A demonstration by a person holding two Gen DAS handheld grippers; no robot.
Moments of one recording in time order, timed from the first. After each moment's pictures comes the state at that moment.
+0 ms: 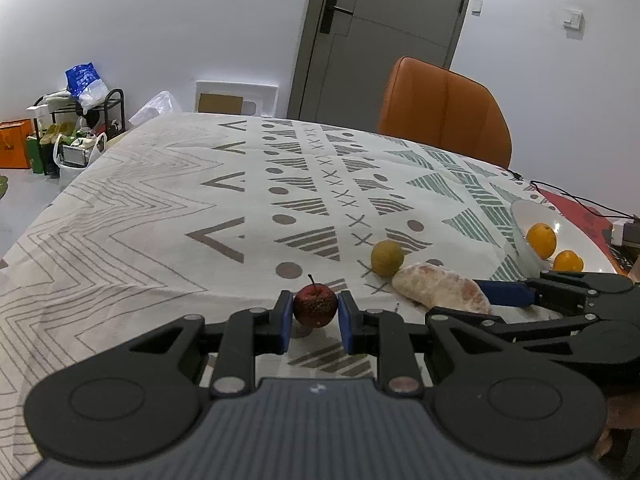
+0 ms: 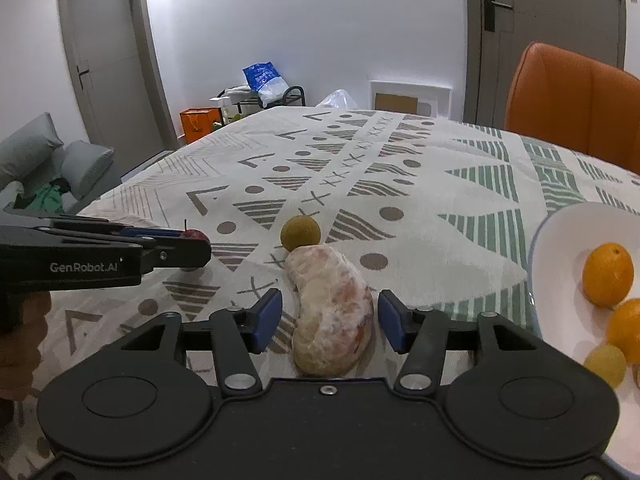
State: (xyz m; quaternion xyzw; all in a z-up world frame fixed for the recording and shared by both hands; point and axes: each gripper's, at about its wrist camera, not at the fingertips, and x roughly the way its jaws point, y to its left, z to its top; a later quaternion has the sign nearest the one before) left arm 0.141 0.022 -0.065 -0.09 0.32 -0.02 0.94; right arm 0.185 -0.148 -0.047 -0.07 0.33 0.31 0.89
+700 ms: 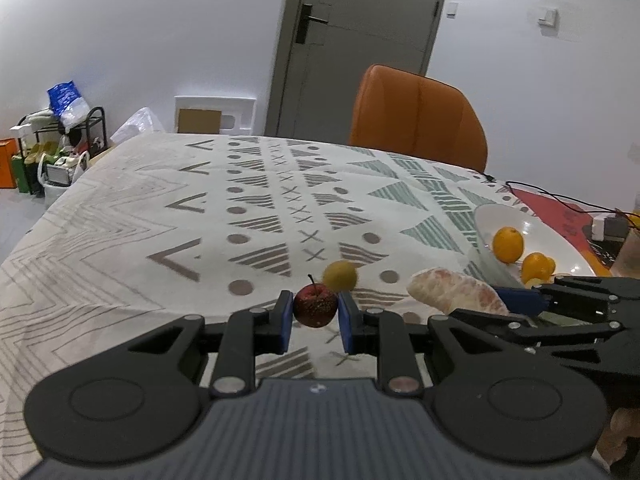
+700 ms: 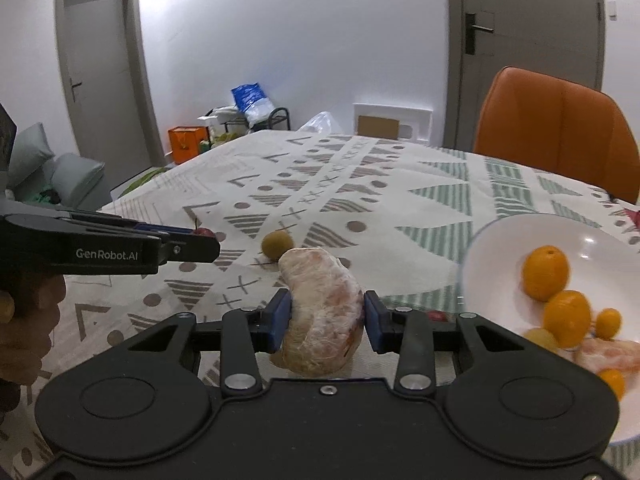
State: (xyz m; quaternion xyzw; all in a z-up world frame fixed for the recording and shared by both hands) left arm 0.137 -0.007 -0.047 -0.08 0.31 -0.05 0.95; right arm 0.159 -0.185 -0.023 -0.06 0.30 0.29 0.91
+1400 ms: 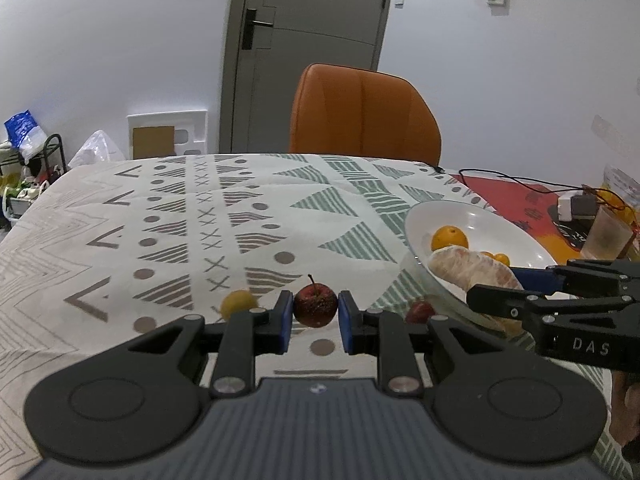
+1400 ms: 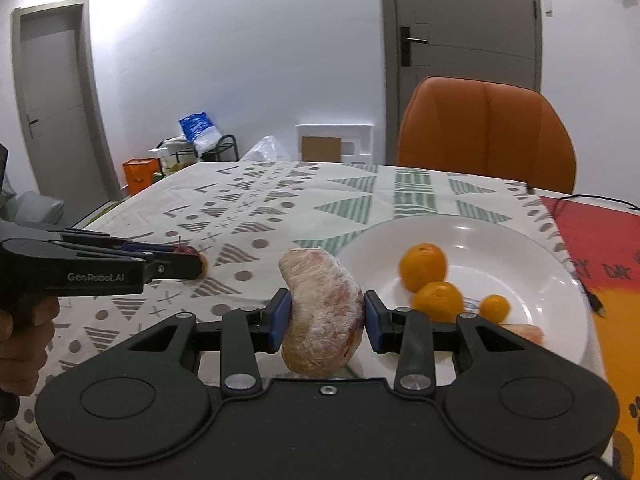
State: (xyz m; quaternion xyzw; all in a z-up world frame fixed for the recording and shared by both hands) left arm 0.156 -0.065 -0.037 -0.04 0.30 -0.10 0.95; right arm 0.161 -0.254 -0.010 -0.03 0.27 0.22 0.94
